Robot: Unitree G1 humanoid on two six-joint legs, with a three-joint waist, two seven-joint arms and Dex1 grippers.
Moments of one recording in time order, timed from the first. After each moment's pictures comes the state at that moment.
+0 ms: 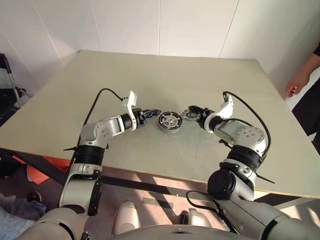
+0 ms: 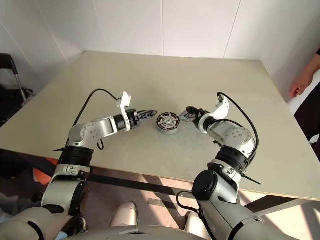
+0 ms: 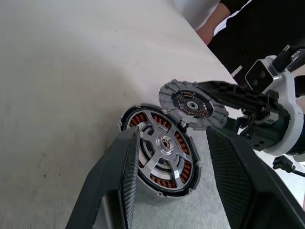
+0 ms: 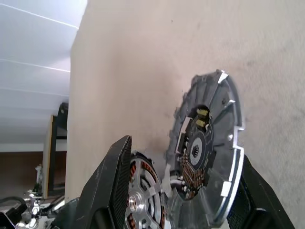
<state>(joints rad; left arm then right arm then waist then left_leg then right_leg) -0.64 0.21 0.08 0.31 -0.59 0.87 -0.62 -0.75 0.04 -0.85 0.23 0.50 1.21 0.04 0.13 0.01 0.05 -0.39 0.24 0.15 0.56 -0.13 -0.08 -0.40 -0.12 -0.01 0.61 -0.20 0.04</state>
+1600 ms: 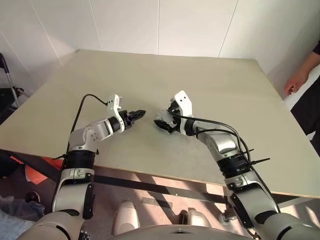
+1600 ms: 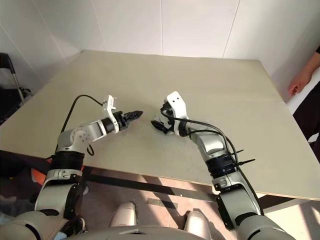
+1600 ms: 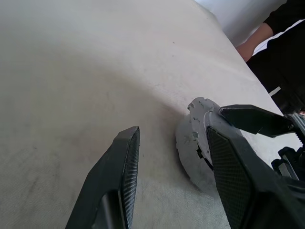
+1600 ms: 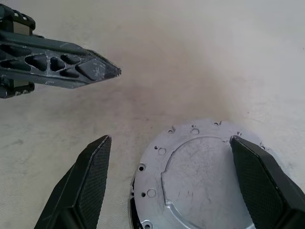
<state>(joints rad) -0.58 0.25 0.18 0.34 -0.56 0.83 -0.57 -0.58 -0.23 0.22 0.23 0.20 0.51 0.56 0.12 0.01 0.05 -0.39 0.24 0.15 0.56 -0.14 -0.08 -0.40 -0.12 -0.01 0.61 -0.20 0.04</state>
